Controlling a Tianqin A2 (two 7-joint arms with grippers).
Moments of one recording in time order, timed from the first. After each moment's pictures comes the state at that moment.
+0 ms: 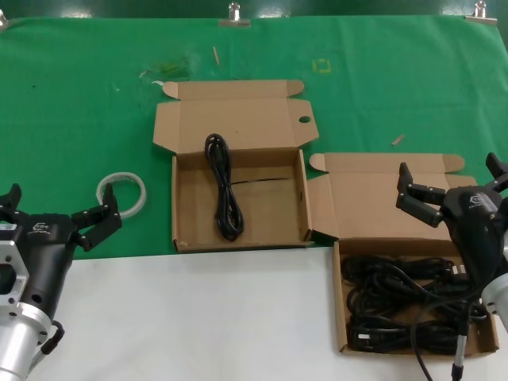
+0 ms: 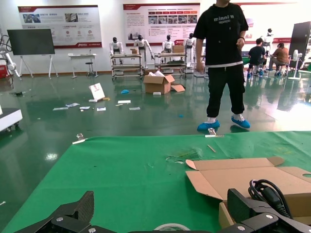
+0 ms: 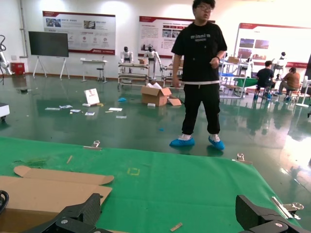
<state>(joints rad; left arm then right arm) 0.00 -0.30 1.60 -1.60 -1.80 0.00 0.00 0.01 0.31 -1.62 1.61 1.81 0.00 0.00</state>
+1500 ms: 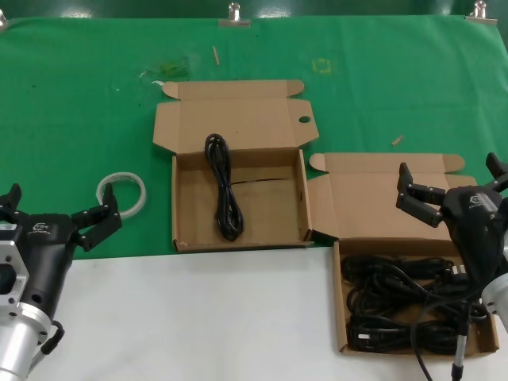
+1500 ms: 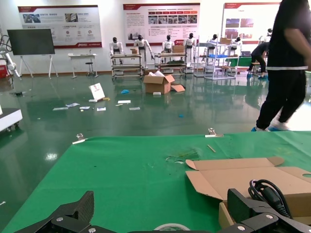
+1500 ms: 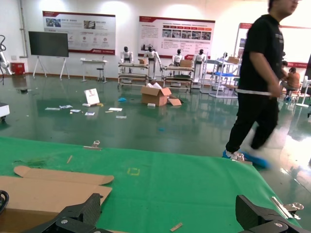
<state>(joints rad) 0.00 -0.30 1.60 -1.60 -1.80 0.00 0.00 0.01 0.31 -1.62 1.61 1.81 0.00 0.00</state>
